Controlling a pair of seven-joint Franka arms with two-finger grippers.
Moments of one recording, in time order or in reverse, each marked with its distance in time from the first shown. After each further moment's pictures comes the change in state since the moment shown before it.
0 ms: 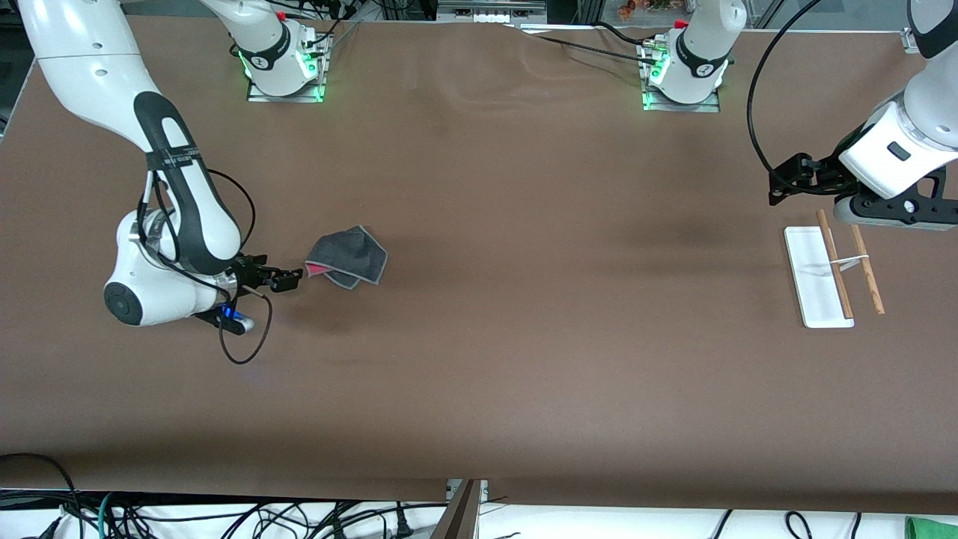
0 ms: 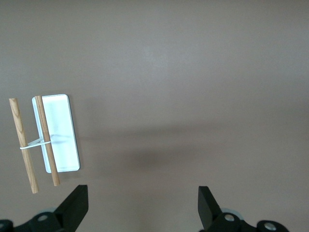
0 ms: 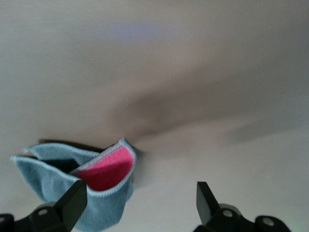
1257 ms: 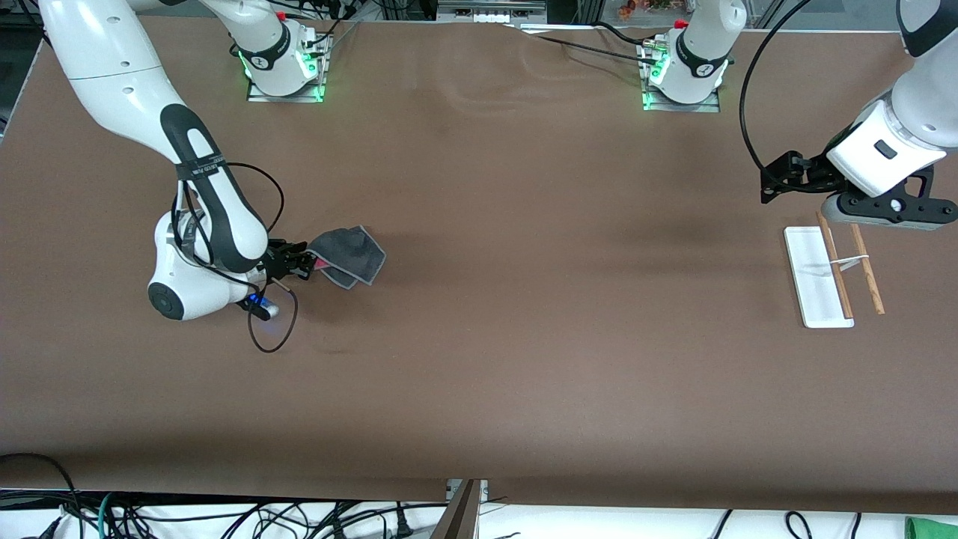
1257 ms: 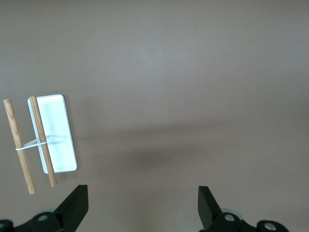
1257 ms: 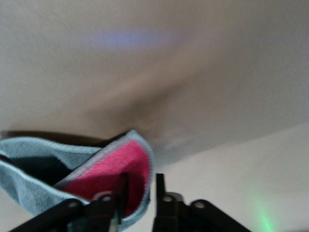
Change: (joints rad) left arm -0.007 0.001 -0.012 0.000 0.000 -0.016 0.000; right arm 0.035 0.021 0.004 -0.064 0.052 -0.031 0.110
